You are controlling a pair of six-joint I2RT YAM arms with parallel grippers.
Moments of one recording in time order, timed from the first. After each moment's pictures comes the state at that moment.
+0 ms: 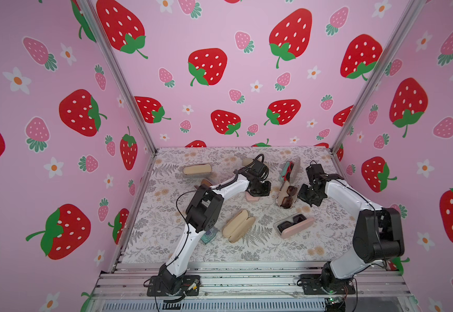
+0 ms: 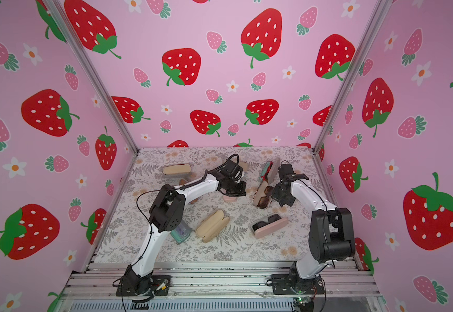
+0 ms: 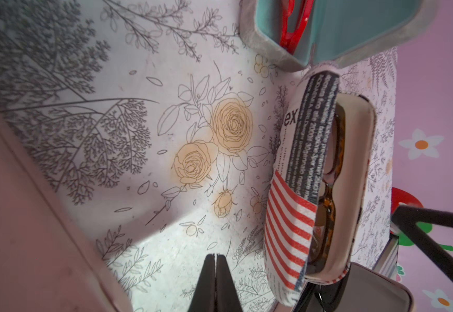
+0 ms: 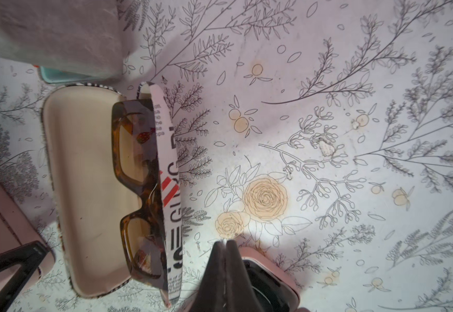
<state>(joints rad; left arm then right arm) -0.70 2.36 1.92 -0.57 0.39 -0.57 0.15 1.63 1.14 -0.86 0.23 0.64</state>
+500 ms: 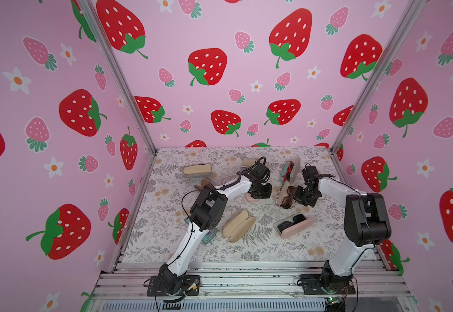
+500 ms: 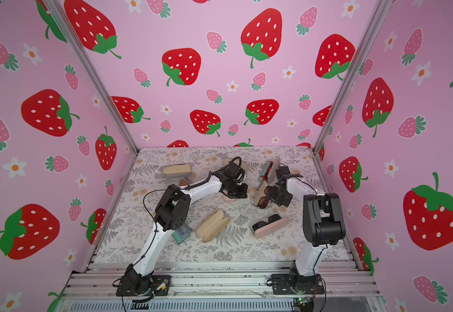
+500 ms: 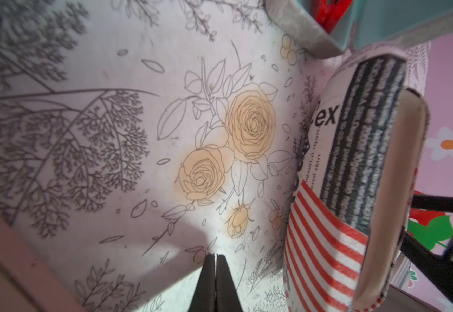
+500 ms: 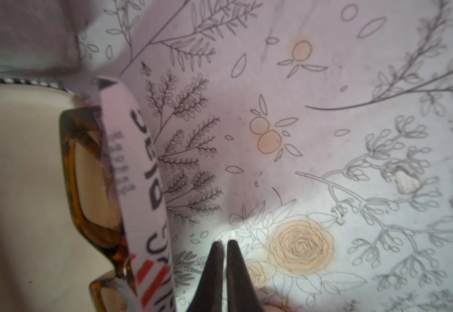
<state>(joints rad) -0.70 2.43 1.98 -0.59 0.39 -0.58 0.14 1.79 1.17 -0.77 0.14 0.62</state>
